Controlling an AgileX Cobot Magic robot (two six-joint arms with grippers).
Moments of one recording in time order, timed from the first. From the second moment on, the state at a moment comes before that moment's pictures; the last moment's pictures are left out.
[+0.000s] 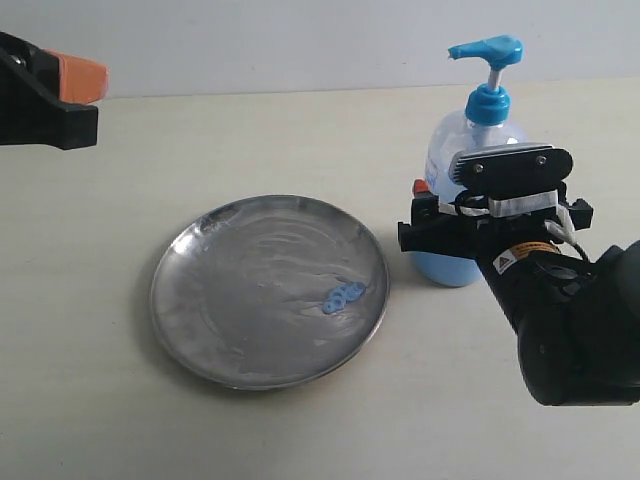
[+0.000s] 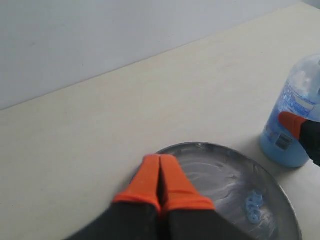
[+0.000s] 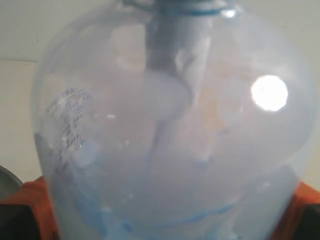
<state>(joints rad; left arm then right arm) -0.50 1.06 -0.74 -0.25 0.22 0.28 0.68 1.92 -0.45 0.66 -1.17 -0.18</state>
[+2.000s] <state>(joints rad) -0.50 1.08 -0.73 -0.25 0.25 0.28 0.68 1.27 -0.52 0.58 0.58 -0.42</state>
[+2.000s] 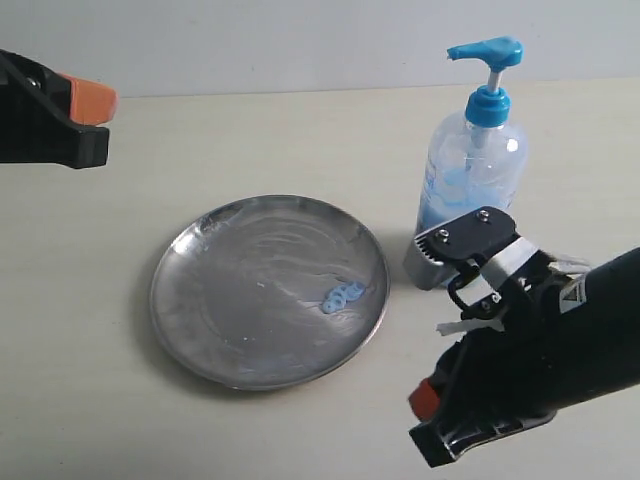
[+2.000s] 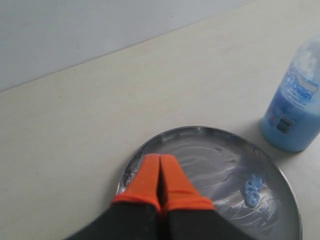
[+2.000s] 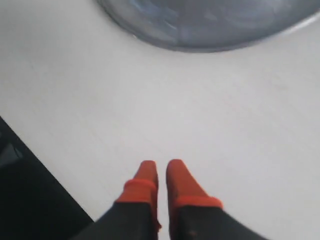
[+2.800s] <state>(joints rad) -0.71 1.41 -0.70 -0.25 0.26 0.36 0.68 0.80 -0.59 -0.29 0.66 0.18</state>
